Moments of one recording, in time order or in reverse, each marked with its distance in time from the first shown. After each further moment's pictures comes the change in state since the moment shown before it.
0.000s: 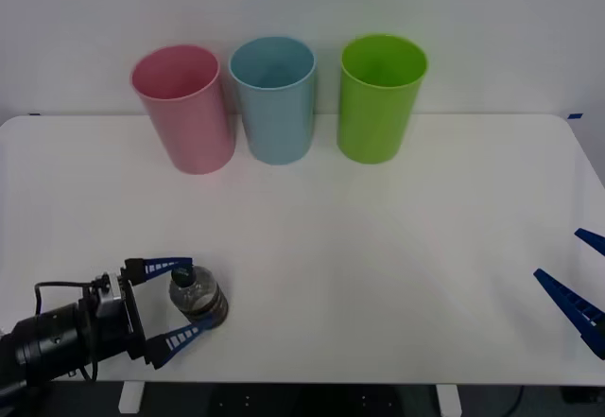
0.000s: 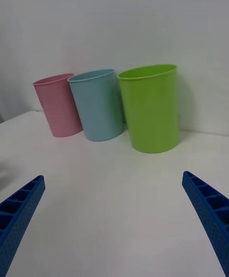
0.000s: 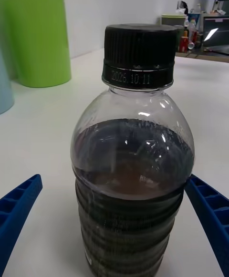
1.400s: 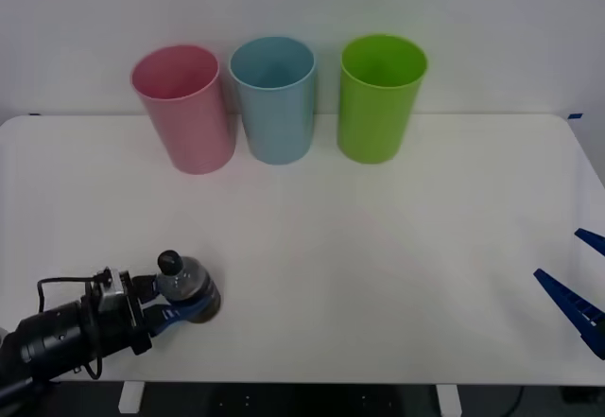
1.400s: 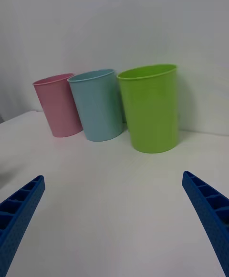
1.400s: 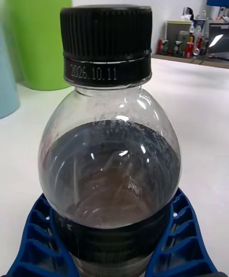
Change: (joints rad) right arm 0.000 0.000 0.000 0.000 0.000 0.000 0.000; left arm 0.000 -0.016 0.021 0.000 0.007 0.005 0.019
